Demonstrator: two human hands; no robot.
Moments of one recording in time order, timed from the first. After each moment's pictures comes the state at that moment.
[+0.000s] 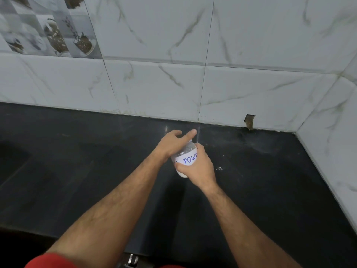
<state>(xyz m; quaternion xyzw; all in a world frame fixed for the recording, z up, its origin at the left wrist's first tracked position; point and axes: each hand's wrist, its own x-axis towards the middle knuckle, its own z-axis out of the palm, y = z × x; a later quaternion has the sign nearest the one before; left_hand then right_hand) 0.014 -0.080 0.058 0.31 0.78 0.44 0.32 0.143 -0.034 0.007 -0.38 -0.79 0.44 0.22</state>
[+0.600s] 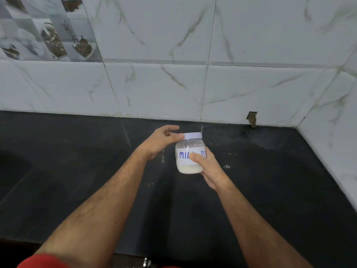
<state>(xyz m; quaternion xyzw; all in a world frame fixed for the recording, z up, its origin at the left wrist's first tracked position) -0.047 -0.115 0.061 0.35 0.69 0.50 0.38 0.130 -0.032 0.004 -0.26 -0.55 0.76 0.22</state>
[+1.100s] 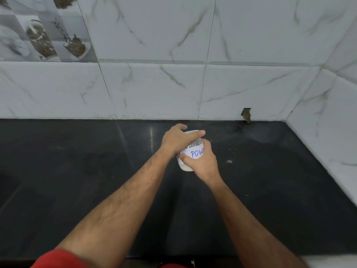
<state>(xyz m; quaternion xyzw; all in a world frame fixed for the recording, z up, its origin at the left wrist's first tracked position) -0.030 -0.111 0.077 0.36 0.78 0.40 0.30 0.094 -0.083 0.020 -0.43 -0.69 0.49 0.29</state>
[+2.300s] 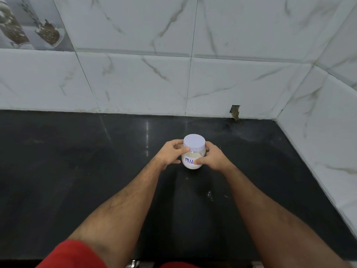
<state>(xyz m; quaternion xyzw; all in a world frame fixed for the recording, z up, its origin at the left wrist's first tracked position) 0.000 -0.064 -0.009 0.33 0.69 0.46 0.45 0.163 0.047 -0.016 -0.42 -0.76 0.49 0.10</state>
